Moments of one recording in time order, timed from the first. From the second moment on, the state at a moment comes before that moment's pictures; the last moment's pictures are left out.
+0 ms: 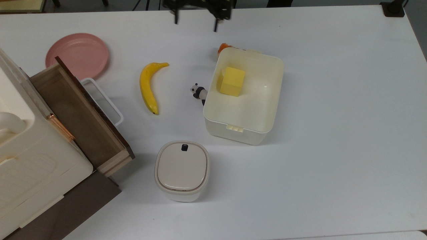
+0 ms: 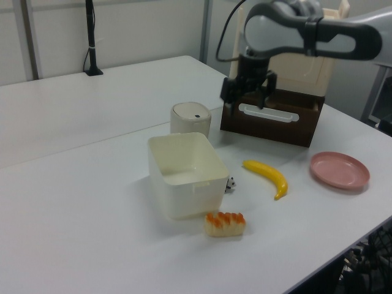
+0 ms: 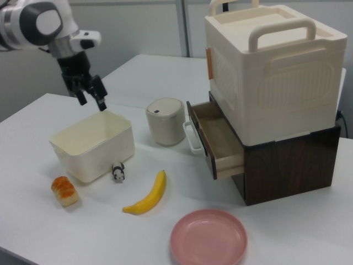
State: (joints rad) arm 0.00 -0.04 0.12 -1.74 -0.10 1.76 0.30
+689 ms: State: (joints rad) arm 0.05 -0.04 -0.03 -1.68 -0.10 1.68 0.15
